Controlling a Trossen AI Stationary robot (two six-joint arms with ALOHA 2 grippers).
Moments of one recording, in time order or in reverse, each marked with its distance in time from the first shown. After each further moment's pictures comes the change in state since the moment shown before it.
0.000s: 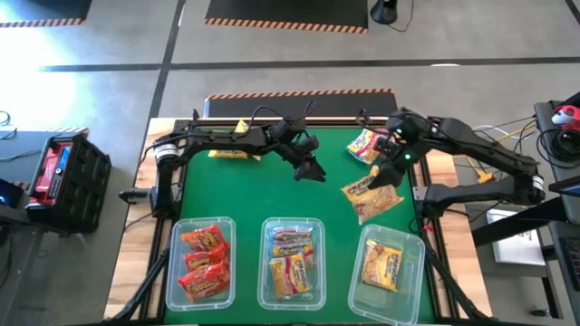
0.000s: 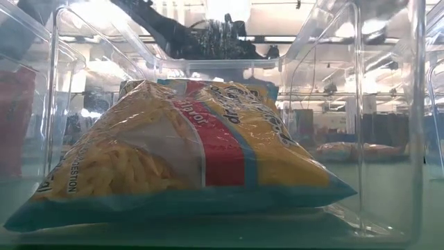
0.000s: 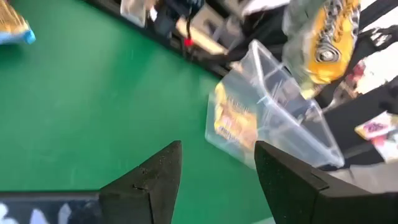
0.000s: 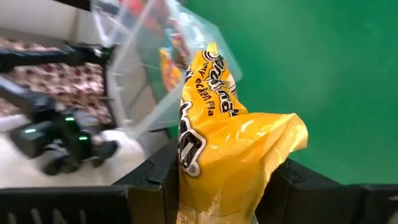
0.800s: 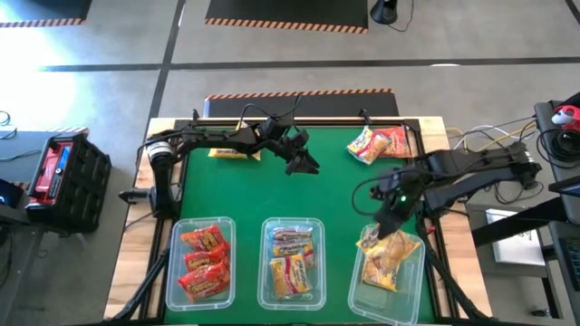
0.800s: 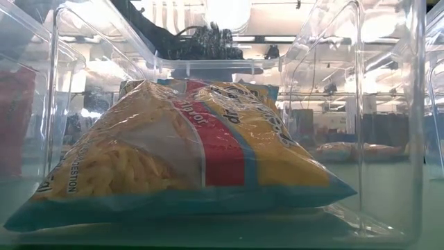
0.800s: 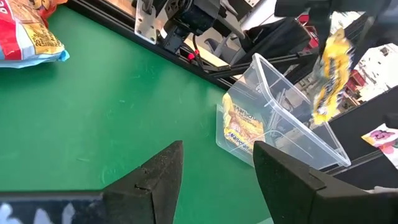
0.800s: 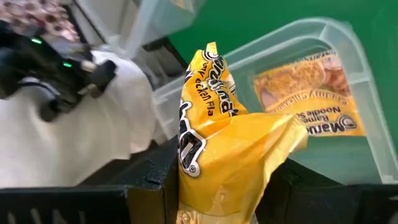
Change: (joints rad) left arm 0.062 -0.052 -0.142 0.168 0.024 0.010; right arm 0.604 0.073 -0.003 0.052 0.126 0.670
